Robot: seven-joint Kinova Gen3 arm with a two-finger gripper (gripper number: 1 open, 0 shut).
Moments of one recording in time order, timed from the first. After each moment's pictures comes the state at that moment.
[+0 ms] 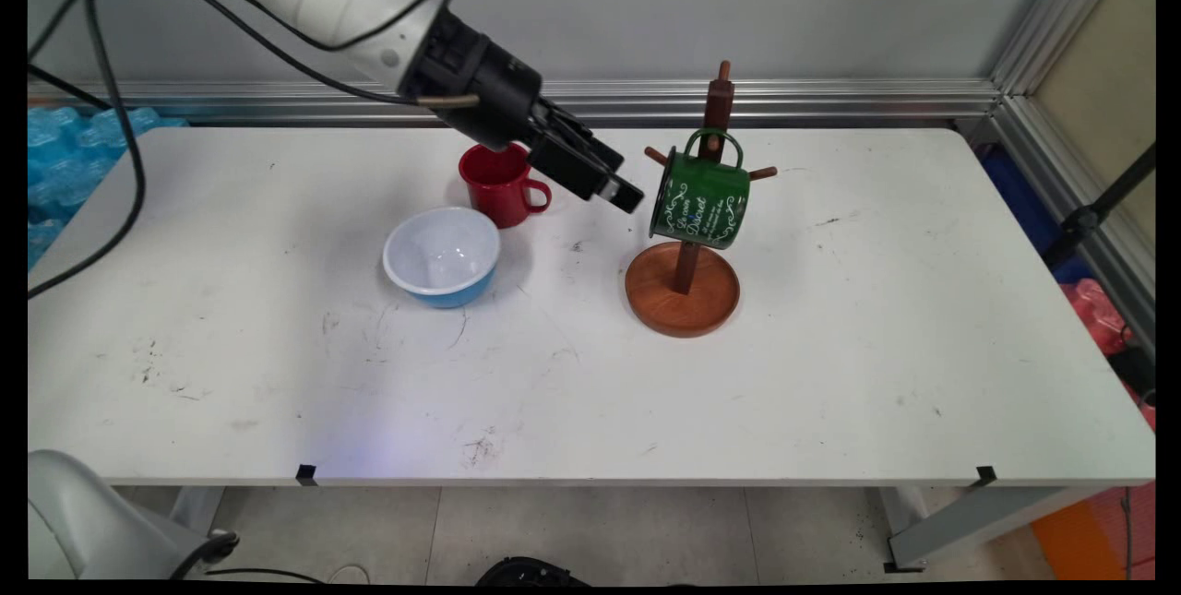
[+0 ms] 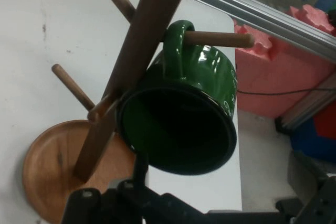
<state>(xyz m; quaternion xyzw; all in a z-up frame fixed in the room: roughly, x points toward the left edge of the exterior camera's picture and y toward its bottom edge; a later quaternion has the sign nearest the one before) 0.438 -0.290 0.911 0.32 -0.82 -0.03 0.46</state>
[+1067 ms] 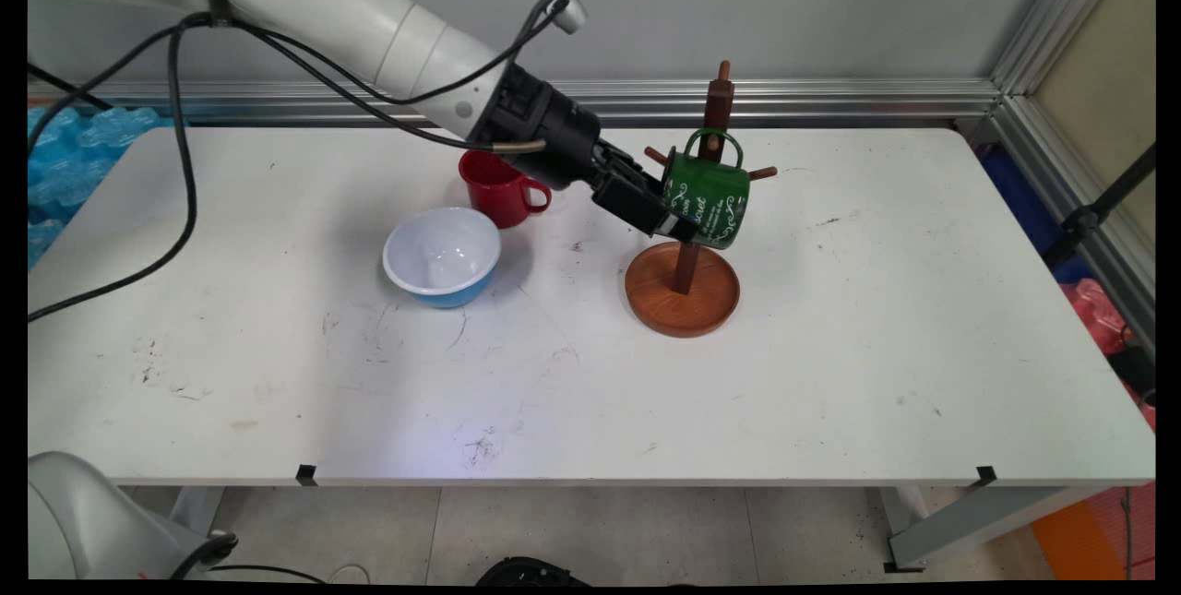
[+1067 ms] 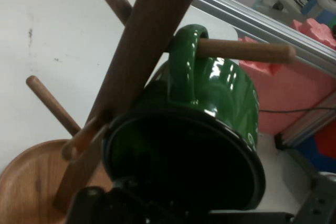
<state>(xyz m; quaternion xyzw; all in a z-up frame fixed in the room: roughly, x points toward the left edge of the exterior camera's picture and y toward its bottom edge) 0.394 -0.303 0.871 0.33 -0.81 -0.03 0.48</state>
